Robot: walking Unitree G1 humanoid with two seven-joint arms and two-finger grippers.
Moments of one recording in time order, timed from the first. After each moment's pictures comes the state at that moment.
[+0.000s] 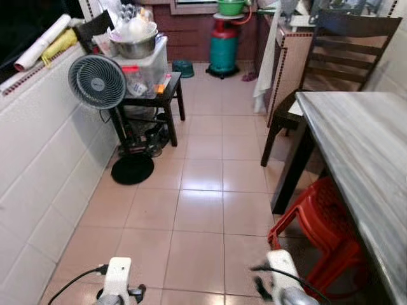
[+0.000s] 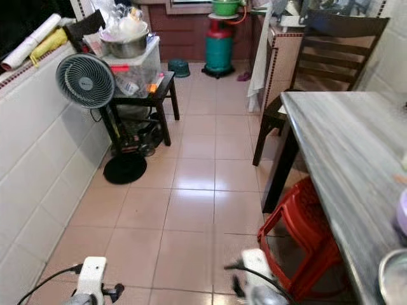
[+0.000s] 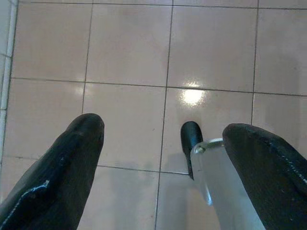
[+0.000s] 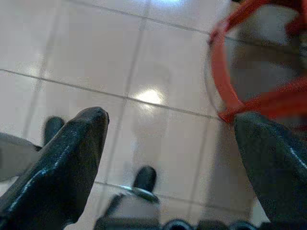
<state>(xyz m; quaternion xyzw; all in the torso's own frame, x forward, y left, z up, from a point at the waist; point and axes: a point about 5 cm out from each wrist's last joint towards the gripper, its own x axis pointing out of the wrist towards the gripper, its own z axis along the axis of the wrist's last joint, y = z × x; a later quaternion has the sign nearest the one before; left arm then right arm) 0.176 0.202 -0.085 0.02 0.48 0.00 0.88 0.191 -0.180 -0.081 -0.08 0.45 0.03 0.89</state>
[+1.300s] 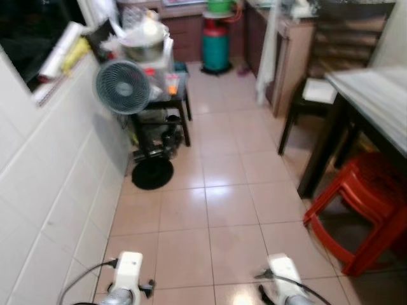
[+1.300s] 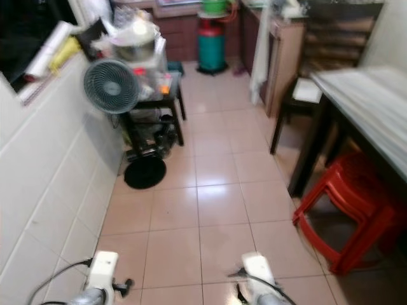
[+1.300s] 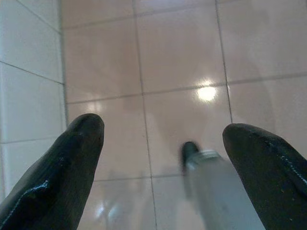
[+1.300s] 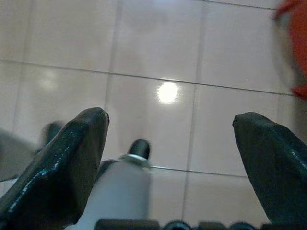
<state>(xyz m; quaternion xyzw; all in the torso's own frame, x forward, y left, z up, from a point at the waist) 0.185 0.184 -0.084 0.04 0.47 -0.02 0.88 0.185 -0.180 -0.084 -0.08 0.46 0.04 0.88</state>
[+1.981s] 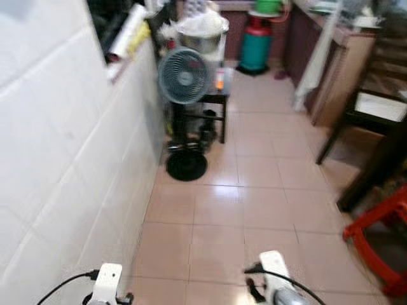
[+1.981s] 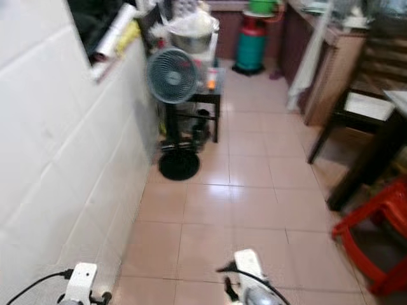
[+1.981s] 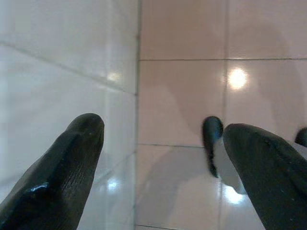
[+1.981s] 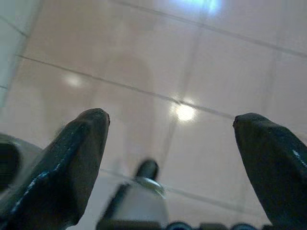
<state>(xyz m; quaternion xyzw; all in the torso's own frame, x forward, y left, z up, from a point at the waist) 0.170 0.219 -0.085 0.07 0.49 0.00 0.87 0.201 -0.157 -0.077 -0.07 0.43 0.07 0.90</state>
